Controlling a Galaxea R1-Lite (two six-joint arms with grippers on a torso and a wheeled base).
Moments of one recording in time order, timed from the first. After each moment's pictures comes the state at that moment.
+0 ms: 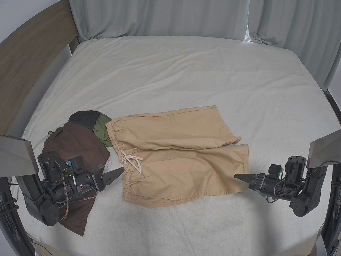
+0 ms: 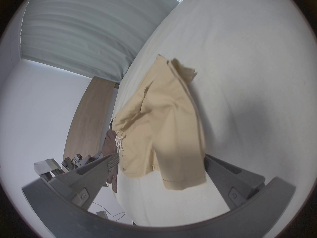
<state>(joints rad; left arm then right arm) -0.14 2.09 -0.27 -1.55 -0.46 -0.24 0.14 2.27 -0.29 -1.54 0.58 0.71</state>
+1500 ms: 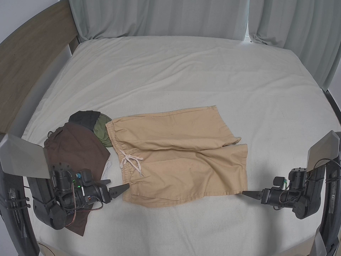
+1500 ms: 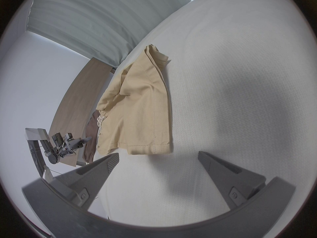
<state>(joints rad) -0.15 2.24 -0.26 -1.55 -0.48 -0.23 -0.03 2.45 -0.25 -1.55 0.68 0.34</state>
